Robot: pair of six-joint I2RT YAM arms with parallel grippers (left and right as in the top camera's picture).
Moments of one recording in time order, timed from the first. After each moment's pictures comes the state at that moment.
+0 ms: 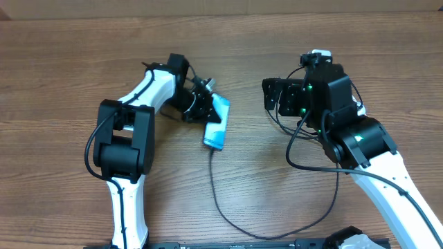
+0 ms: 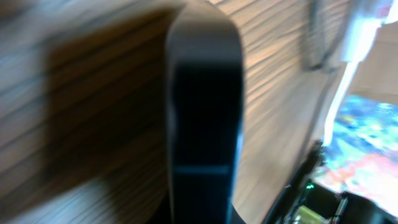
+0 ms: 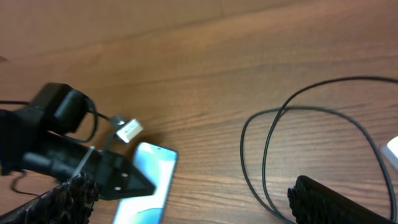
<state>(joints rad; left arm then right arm) -0.20 2.26 1.59 -0.99 0.77 0.02 0.41 1.26 1.19 -0.61 0.06 0.44</state>
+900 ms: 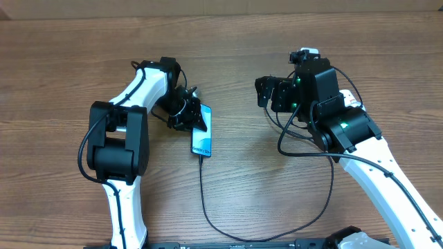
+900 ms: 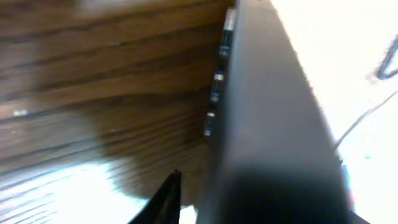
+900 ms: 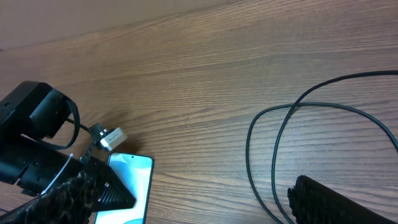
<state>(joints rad) -0.17 2.23 1.59 -1.14 0.60 -0.15 0.41 1.34 1.19 -0.56 0.03 0.44</state>
